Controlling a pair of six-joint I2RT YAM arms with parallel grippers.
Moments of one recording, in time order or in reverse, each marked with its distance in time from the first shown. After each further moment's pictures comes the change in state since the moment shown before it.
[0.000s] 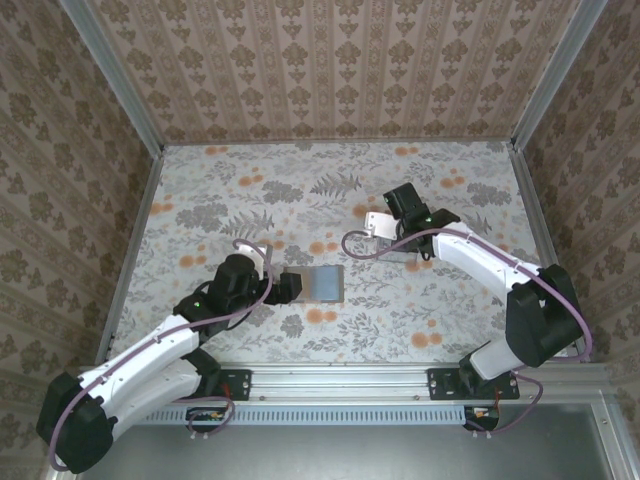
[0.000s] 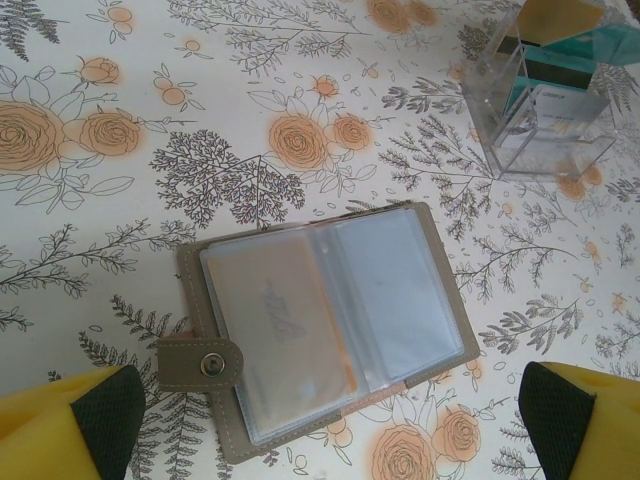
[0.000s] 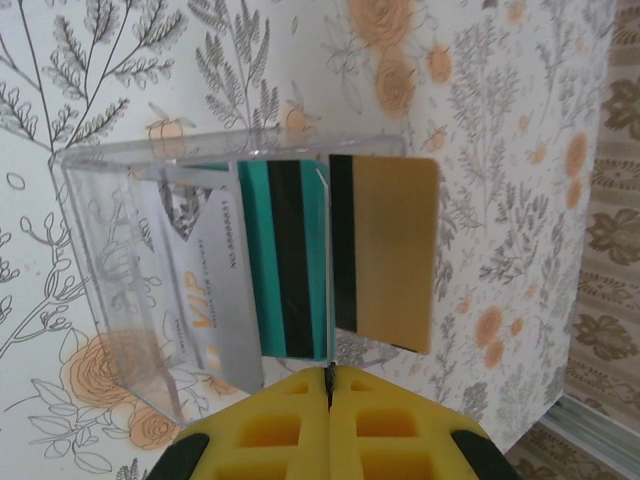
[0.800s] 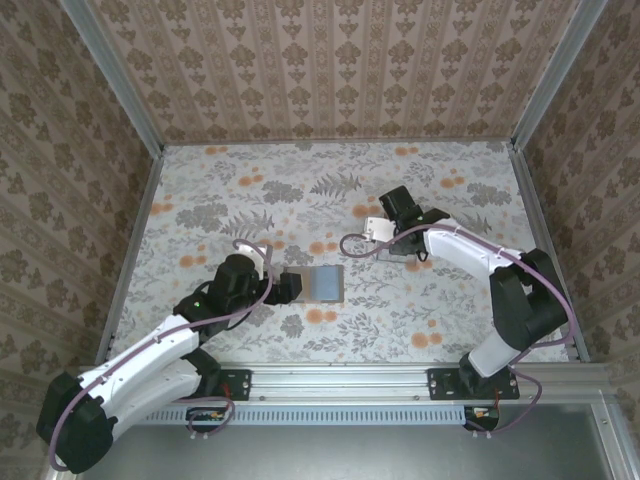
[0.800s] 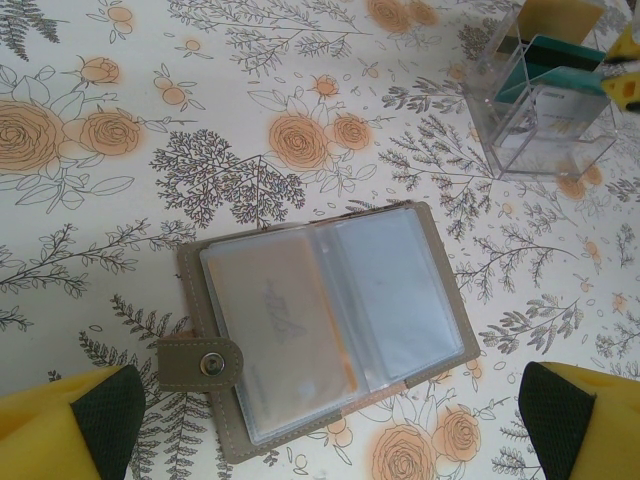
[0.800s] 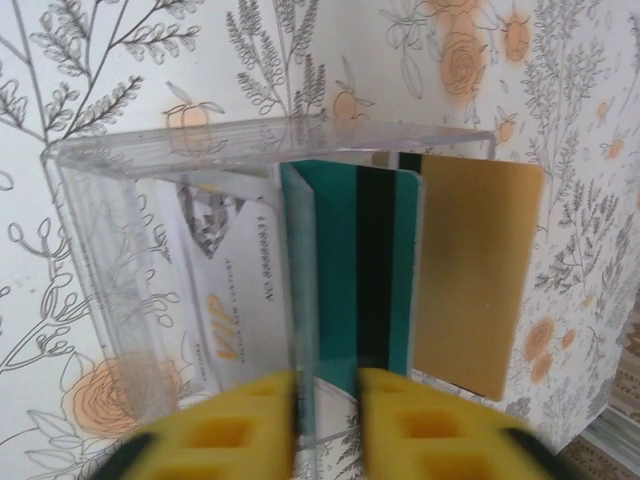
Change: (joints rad) left arm 0.000 0.000 0.000 0.000 0.000 0.000; right arm -0.010 0.105 0.011 0.024 0.000 0.005
